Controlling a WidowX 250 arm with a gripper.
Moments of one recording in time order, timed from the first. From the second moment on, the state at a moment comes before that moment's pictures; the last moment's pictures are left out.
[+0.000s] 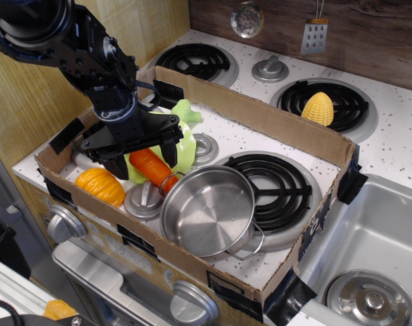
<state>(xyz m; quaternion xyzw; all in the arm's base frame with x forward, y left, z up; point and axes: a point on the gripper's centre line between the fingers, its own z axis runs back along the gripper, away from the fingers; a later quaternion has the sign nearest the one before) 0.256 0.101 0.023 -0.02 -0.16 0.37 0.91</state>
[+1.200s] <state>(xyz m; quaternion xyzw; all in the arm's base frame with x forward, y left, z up) 0.278 0.125 0.052 0.06 -0.23 0.33 0.91</state>
